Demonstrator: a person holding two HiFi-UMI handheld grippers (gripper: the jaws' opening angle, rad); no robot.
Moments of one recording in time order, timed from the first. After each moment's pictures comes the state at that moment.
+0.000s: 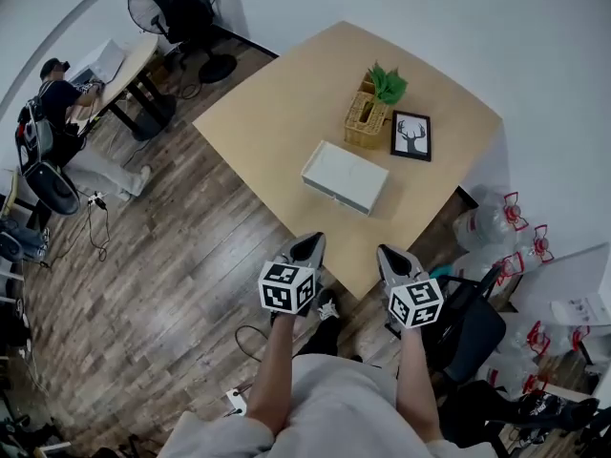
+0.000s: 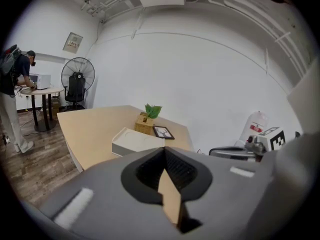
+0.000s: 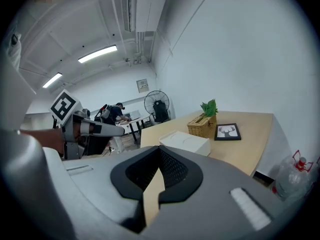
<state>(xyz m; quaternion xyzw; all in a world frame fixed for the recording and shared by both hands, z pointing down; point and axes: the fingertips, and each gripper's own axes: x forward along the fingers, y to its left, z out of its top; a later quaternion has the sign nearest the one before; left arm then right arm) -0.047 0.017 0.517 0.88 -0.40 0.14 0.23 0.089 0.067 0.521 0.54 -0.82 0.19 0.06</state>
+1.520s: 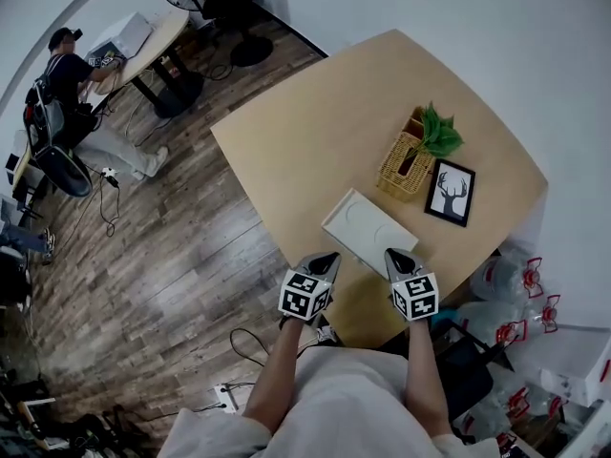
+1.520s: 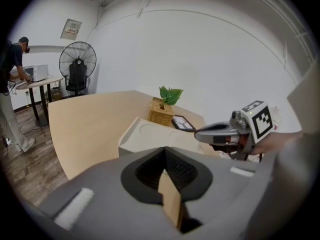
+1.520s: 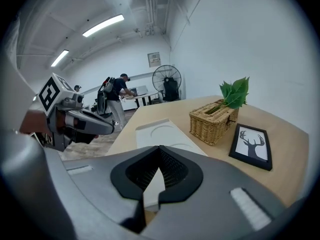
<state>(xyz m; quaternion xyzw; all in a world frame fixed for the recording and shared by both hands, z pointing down) -0.037 -0.133 0.613 0.85 -0.40 0.21 0.27 0.091 -0.145 0.610 0.45 -0.84 0.20 0.22</state>
